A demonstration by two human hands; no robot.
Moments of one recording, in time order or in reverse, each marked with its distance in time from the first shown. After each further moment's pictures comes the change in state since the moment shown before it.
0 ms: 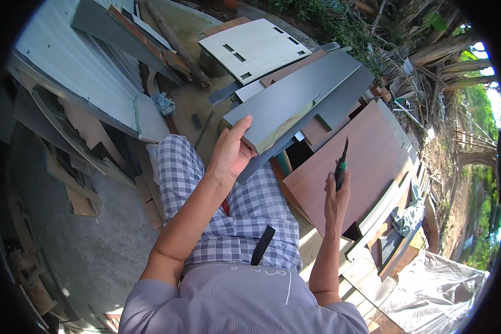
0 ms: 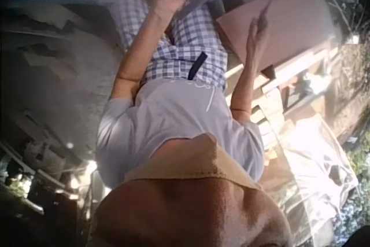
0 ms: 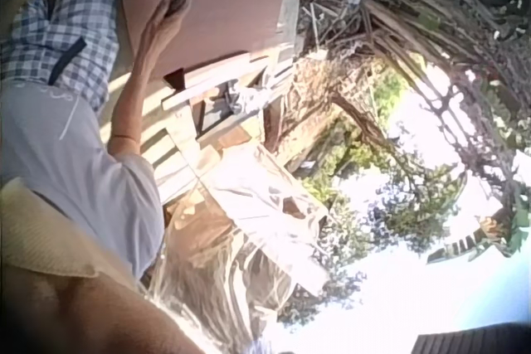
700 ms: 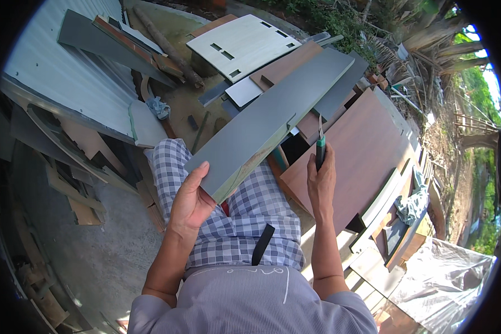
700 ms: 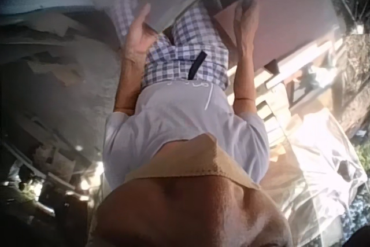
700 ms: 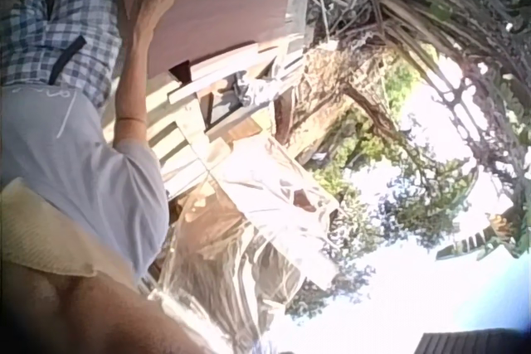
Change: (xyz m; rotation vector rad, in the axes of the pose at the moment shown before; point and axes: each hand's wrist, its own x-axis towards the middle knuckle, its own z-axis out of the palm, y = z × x) left_hand -0.092 0.022 -0.023 -0.073 0.126 -0.132; right_hand 0.016 -0.017 0.033 -0.192 -0.029 -0.146
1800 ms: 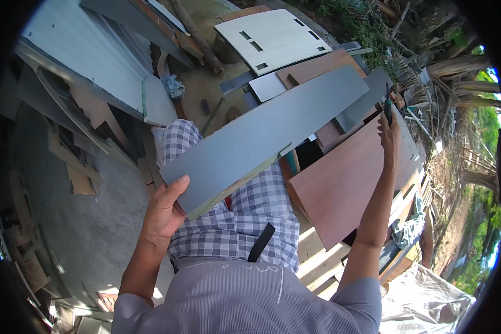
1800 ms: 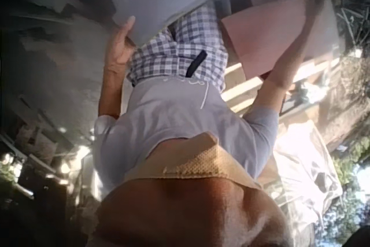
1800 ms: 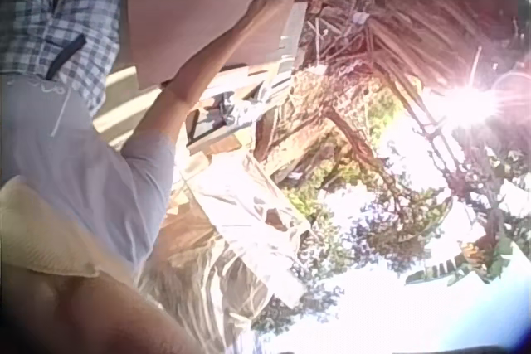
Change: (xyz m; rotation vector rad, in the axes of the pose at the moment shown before) left_hand -0.049 0.028 -0.023 0.177 0.301 0.127; right_hand 0.203 0.068 -0.067 -0.127 0.015 -0.043
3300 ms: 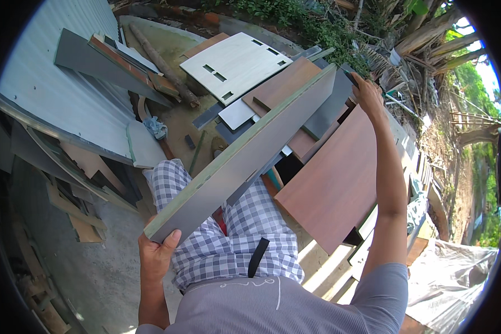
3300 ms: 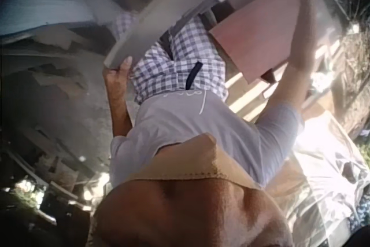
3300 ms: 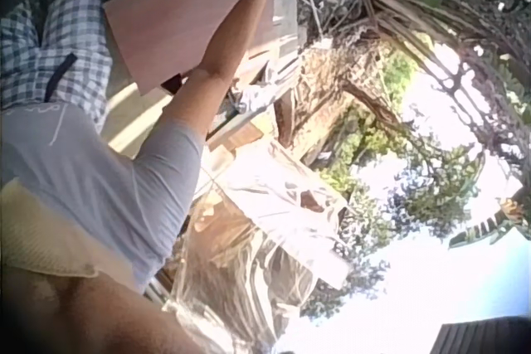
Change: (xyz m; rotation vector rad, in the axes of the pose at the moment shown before) left_hand -0.035 0.009 0.009 0.848 -0.057 0.609; right_hand 0.085 -0.006 -0.019 -0.702 0.126 -0.497
